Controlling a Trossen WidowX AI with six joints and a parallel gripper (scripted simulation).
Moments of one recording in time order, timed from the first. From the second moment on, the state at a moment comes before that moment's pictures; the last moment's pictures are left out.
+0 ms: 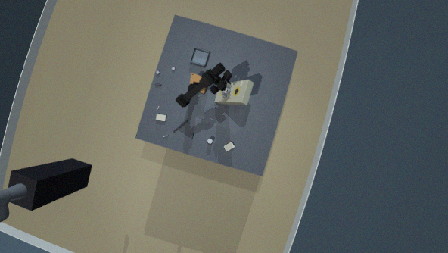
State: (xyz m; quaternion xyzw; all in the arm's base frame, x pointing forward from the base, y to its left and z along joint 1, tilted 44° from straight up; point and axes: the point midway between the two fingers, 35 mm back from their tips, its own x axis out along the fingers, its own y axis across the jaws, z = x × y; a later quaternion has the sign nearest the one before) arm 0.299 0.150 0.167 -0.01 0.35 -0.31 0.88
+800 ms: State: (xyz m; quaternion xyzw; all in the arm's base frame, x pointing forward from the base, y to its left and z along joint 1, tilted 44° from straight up) arm 0.278 0.110 0.131 -0.29 0.50 -0.21 0.79
